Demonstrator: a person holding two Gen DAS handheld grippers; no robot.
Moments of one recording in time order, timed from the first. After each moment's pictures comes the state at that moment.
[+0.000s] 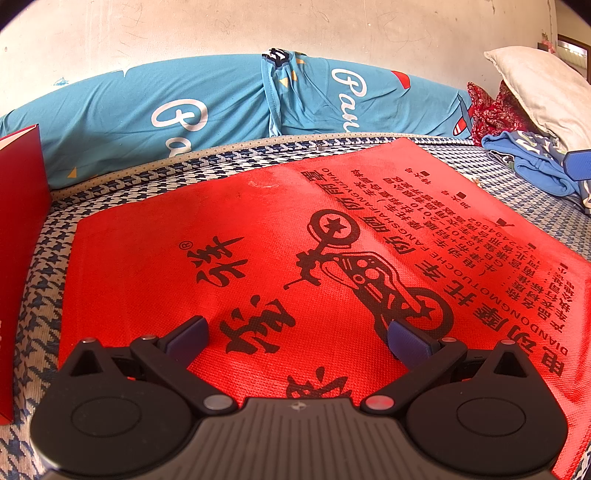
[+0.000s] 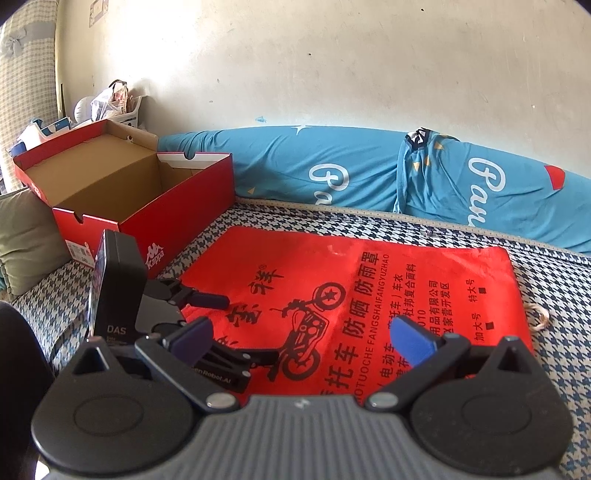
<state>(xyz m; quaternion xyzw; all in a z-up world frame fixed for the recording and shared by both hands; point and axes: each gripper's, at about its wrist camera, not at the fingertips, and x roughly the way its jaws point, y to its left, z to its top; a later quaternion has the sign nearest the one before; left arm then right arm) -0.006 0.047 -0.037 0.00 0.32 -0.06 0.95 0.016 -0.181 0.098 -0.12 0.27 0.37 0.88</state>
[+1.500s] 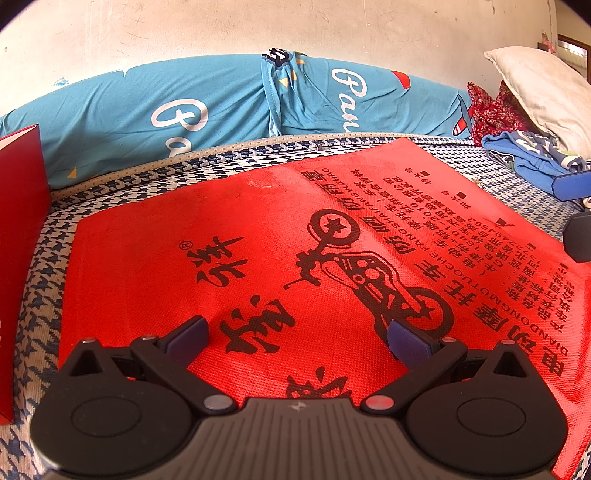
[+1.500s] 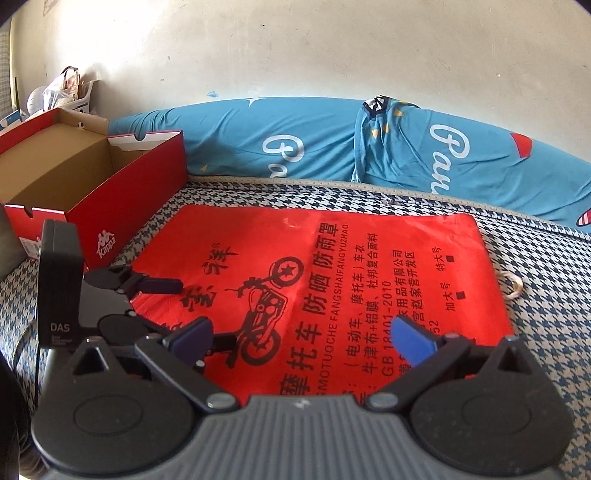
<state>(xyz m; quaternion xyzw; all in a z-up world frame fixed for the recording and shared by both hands) -0.005 0.047 -0.037 0.00 0.32 -0.06 0.95 0.036 -0.178 0.080 -0.14 0.30 0.29 0.90</state>
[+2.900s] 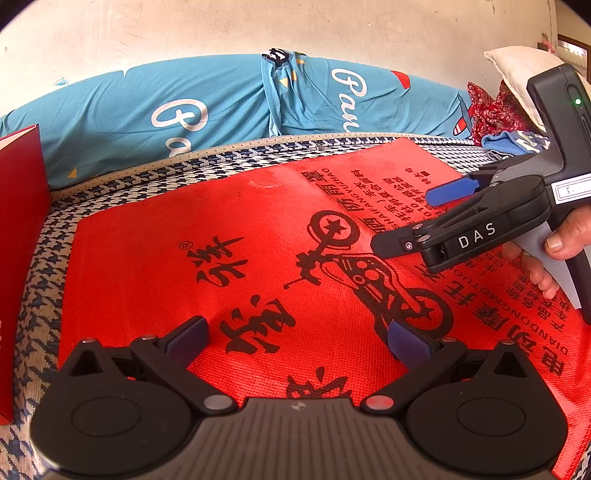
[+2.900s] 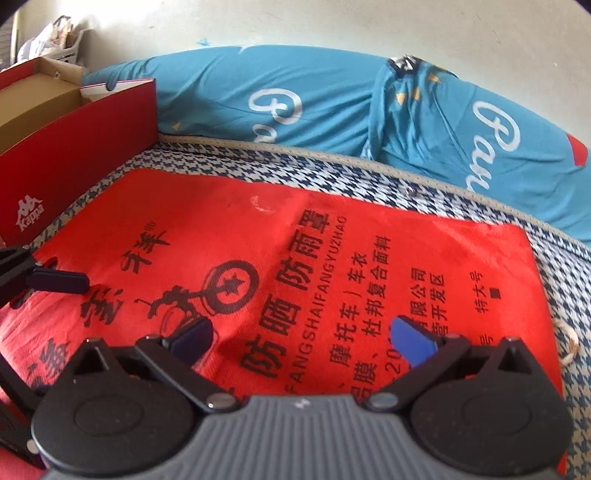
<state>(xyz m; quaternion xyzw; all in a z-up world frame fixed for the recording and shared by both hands) -0.006 0.048 -0.037 0.00 0.32 -0.06 0.95 0.146 -0.129 0.010 -0.21 0.30 0.32 0.87</state>
